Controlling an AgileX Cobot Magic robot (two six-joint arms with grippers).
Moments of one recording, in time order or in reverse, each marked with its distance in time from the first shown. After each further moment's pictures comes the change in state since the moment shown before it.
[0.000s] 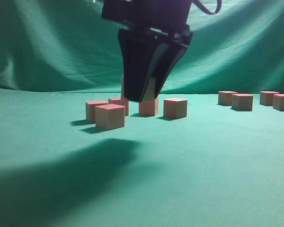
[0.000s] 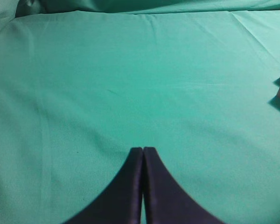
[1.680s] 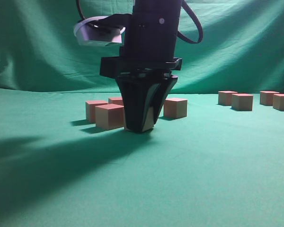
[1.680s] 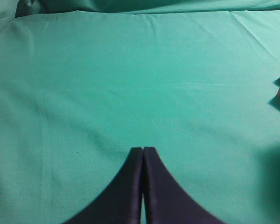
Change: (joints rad) left arm 0.000 0.000 0.000 0.000 0.000 0.000; right arm 0.000 0.180 -0.133 -0.132 0.015 0.078
